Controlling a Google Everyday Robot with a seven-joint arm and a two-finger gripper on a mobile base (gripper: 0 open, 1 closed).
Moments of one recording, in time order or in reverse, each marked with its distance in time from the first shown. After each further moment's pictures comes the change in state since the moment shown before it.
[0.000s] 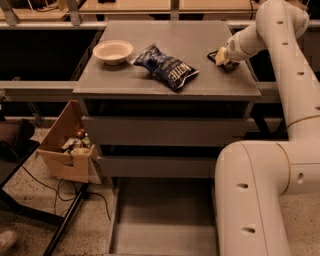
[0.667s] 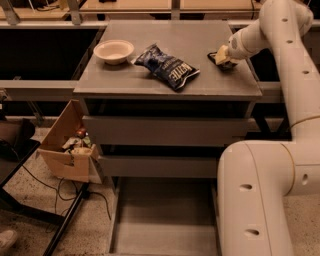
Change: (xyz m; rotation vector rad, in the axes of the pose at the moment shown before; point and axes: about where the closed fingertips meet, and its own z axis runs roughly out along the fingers) arm -0.007 0.002 -0.017 -0.013 -0.021 -0.005
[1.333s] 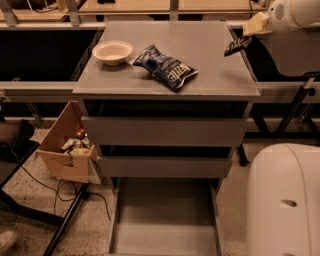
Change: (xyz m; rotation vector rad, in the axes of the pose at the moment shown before) arm -0.031 -0.001 -0.140 -0.068 -0.171 -0.042
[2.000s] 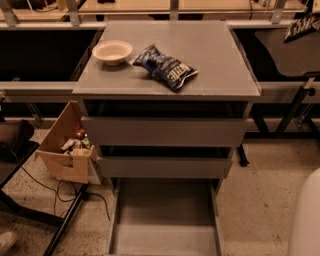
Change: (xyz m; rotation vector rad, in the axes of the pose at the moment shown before) arm -0.003 -0.023 -0.178 0.070 -0.107 0.007
